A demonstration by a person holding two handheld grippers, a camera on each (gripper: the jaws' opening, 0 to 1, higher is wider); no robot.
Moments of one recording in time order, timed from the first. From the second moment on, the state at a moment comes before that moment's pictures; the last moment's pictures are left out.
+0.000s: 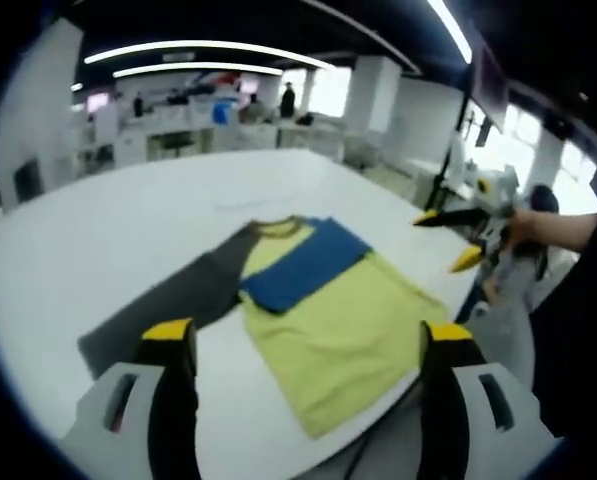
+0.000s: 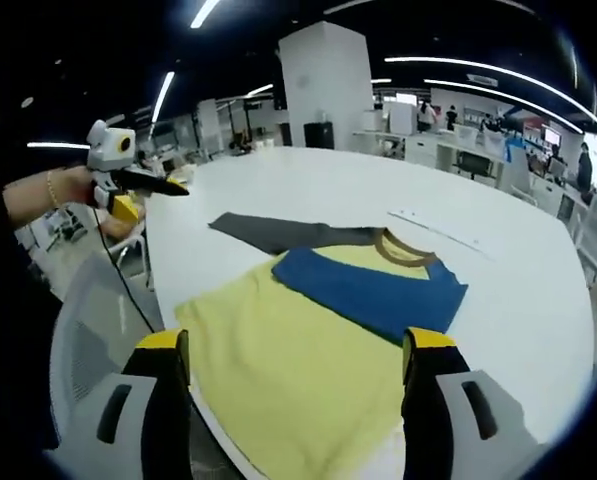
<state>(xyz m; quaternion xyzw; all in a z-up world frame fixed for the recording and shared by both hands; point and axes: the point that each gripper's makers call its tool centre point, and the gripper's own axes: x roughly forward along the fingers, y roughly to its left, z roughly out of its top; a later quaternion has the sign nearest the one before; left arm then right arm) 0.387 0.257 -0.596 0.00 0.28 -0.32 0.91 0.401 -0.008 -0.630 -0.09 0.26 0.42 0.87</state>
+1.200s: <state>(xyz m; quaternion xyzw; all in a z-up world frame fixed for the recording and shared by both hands) 0.355 0.280 -0.596 0.00 0.31 -0.32 0.89 0.361 -0.095 -0.620 -0.03 0.27 0.36 0.89</state>
